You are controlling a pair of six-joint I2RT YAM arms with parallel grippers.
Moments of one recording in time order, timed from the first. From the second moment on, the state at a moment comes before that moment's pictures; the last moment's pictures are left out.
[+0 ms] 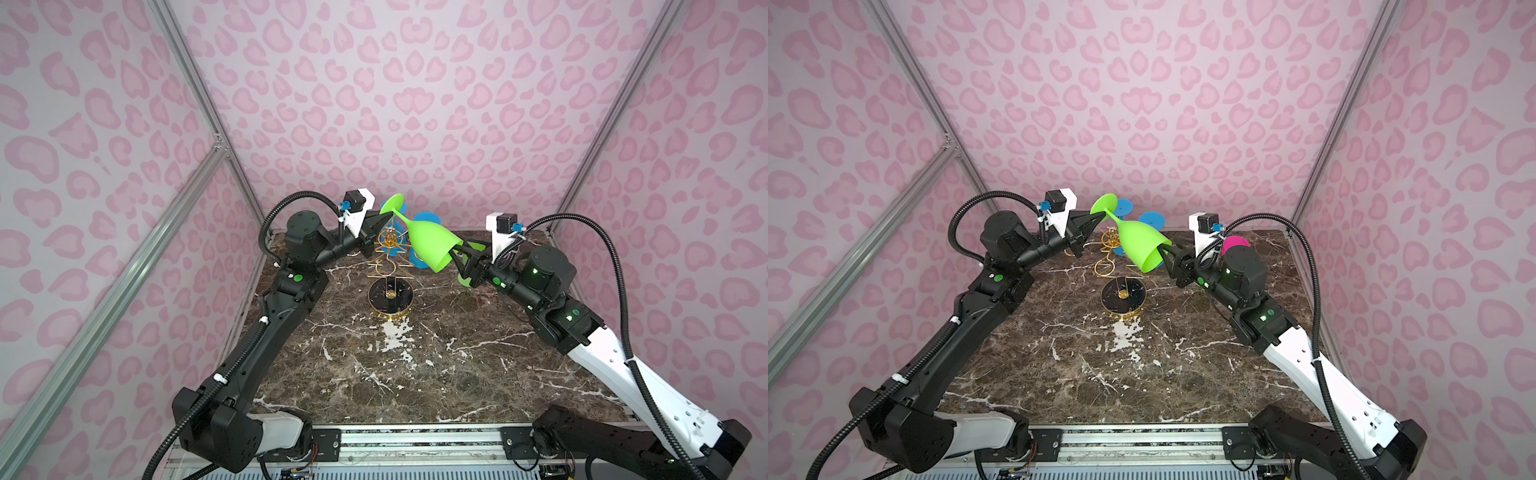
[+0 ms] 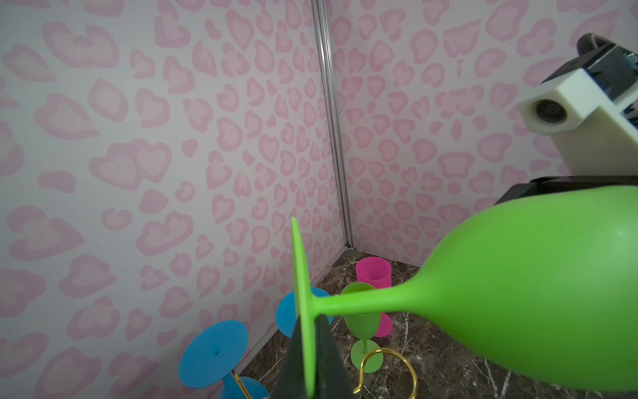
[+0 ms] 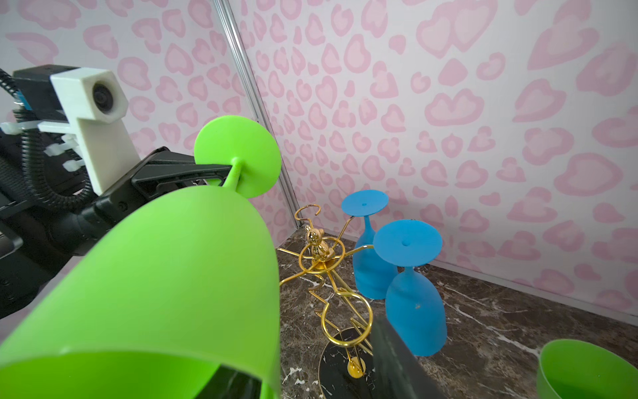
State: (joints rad) left arm -0.36 1.33 1.32 0.13 0.60 0.11; right arm 0.59 1.10 1.14 -0.05 -0.14 0.28
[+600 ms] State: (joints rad) left arm -0.36 1.37 1.38 0.12 0.64 0.05; right arm 0.59 1.11 1.17 -0.01 -0.19 0.30
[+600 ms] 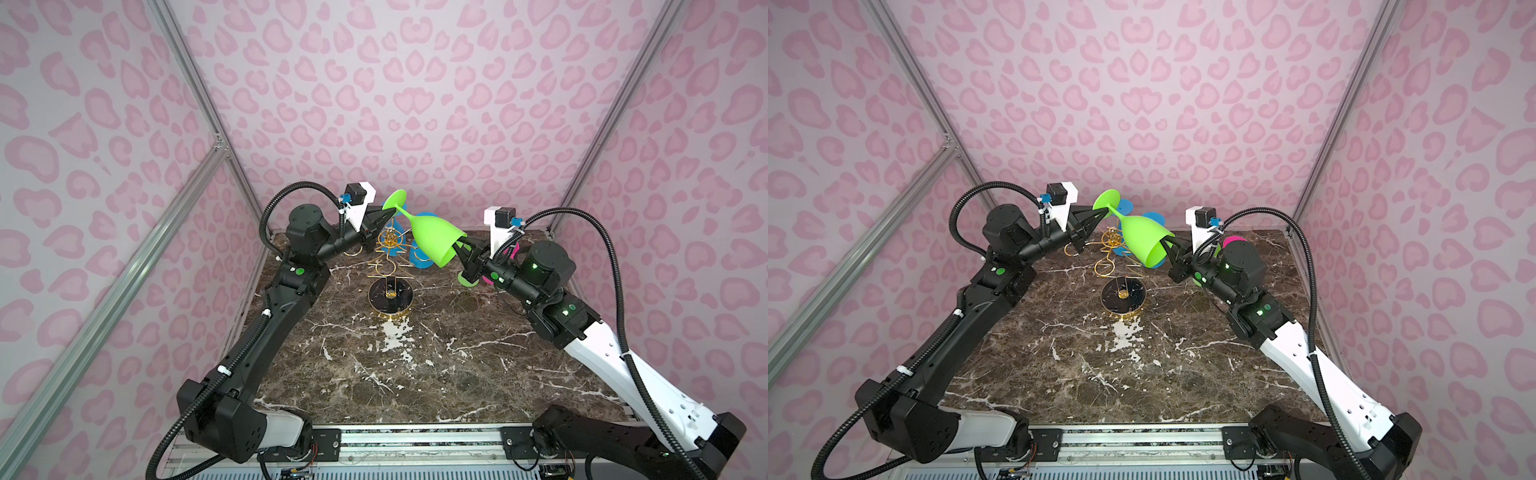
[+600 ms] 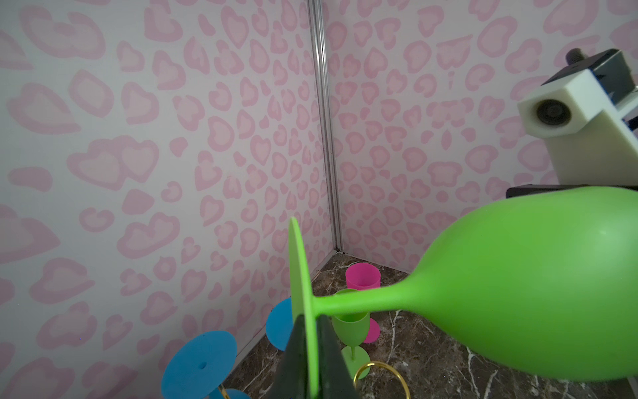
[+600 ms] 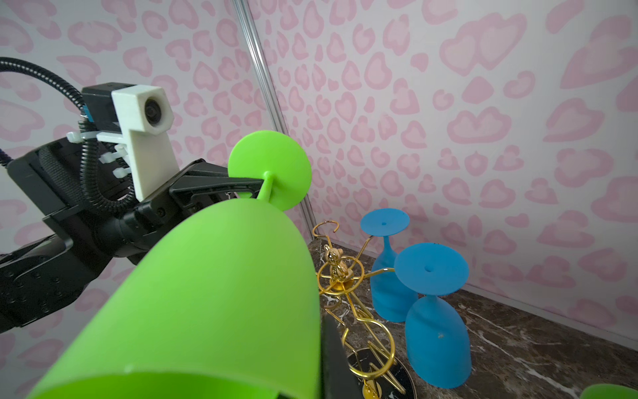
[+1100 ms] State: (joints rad) left arm -0.31 1.37 1.41 0.06 0.54 -0.02; right arm 0.51 0.89 1.14 -0.23 0.03 0.32
